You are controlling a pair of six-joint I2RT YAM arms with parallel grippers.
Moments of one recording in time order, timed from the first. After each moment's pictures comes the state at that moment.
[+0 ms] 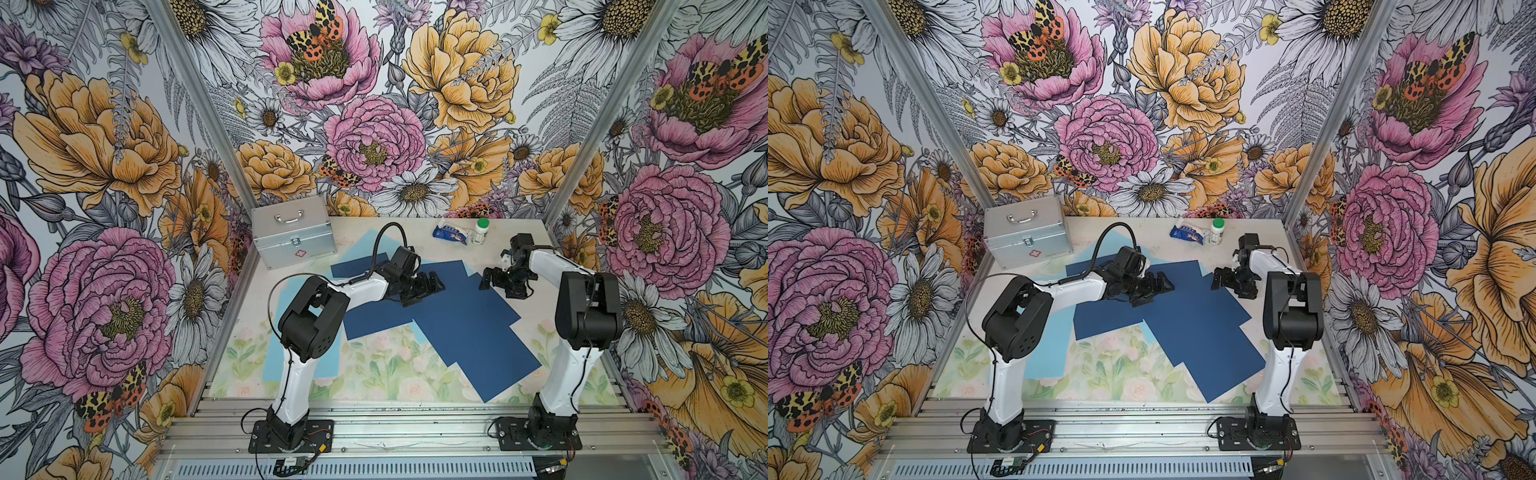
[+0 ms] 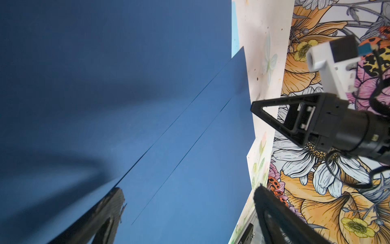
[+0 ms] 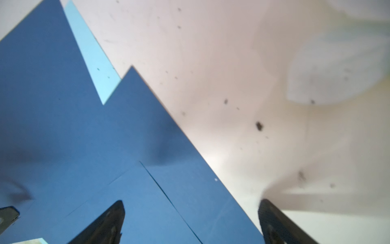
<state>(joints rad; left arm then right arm) -0.65 2.10 1.43 -0.22 0.45 -0.90 -0.09 1.94 1.33 -0.79 -0.27 0.17</state>
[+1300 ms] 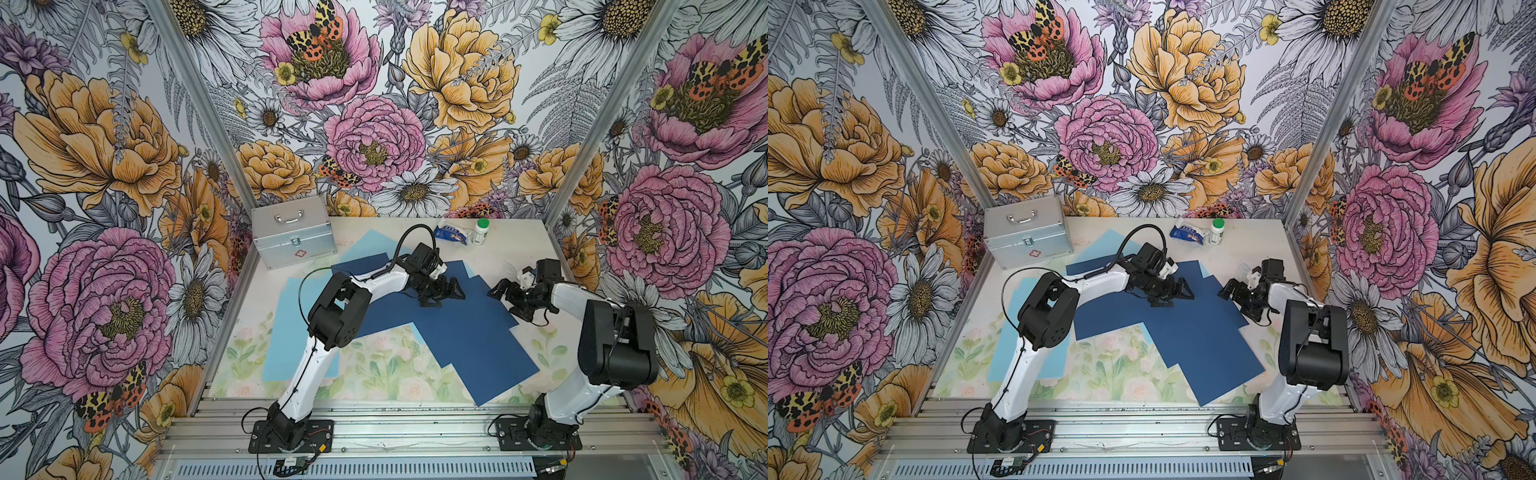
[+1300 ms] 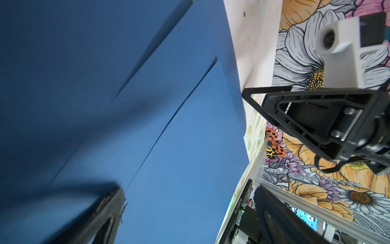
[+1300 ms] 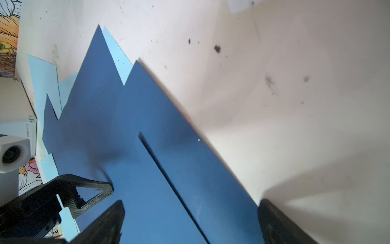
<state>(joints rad) -0.71 2.32 1.77 -0.47 0.69 -0.69 -0.21 1.65 0.89 -0.46 -0.49 0.36</state>
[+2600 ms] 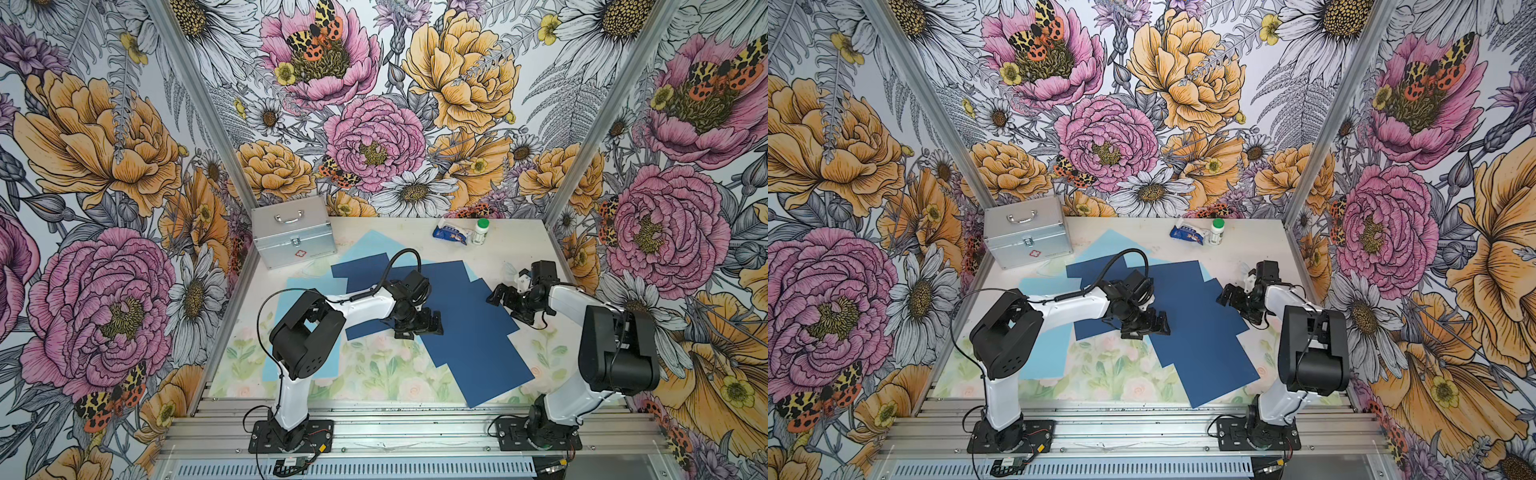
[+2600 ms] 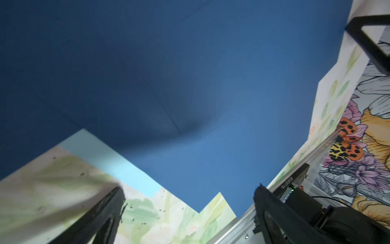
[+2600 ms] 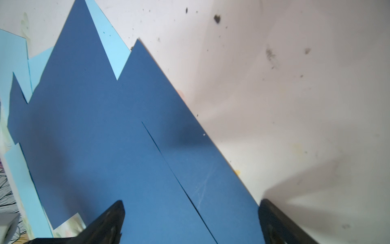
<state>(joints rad) -0.80 1.93 1.29 -0.57 0.40 -0.77 -0.14 1.63 0.89 -0.50 -0.41 0.30</state>
